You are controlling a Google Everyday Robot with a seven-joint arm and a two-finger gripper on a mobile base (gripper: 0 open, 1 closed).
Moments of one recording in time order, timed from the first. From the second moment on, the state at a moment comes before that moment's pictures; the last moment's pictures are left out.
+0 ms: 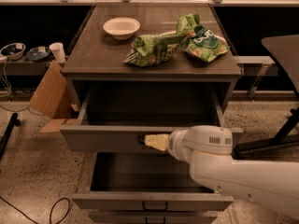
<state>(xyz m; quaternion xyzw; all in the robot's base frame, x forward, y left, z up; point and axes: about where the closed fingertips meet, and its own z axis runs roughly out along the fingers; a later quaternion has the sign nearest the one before) 0.517 -0.082 0.657 -0.93 -0.01 -0.35 0.10</state>
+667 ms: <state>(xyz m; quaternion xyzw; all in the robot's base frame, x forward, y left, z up) 0.541 -0.078 0.652 -0.93 -0.02 -0.36 0.11</state>
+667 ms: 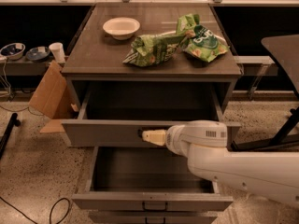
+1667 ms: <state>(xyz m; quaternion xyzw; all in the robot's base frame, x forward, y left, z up) 0.597 -0.066 0.700 -0.91 -0.05 -0.40 0.11</state>
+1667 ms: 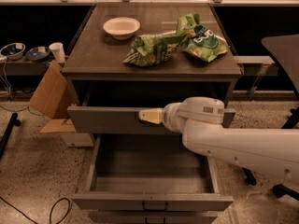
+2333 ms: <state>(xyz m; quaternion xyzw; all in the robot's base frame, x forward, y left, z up) 0.561 -0.084 0.701 -0.91 -0.02 -0.40 0.11</state>
